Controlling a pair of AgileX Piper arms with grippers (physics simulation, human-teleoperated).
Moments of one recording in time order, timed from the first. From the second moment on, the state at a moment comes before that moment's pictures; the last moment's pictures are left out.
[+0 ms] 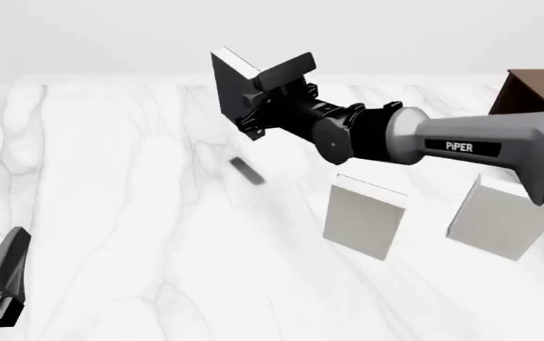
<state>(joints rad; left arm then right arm) 0.00 0.00 0.00 0.00 0.00 0.60 1.95 -1.36 -0.28 -0.10</state>
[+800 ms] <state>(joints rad) 0.00 0.00 0.00 0.00 0.00 0.51 1.60 -1.15 -0.24 -0.20</state>
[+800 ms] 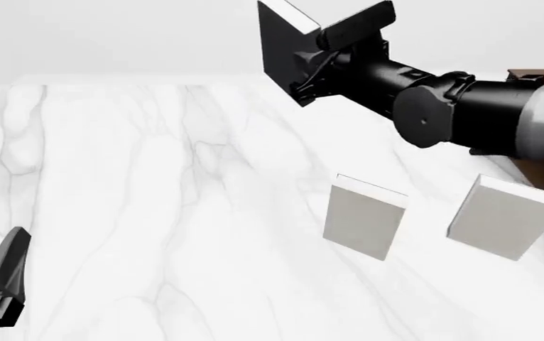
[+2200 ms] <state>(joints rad) 0.00 0.00 0.00 0.00 0.00 0.23 1.15 -1.06 0.04 -0.51</state>
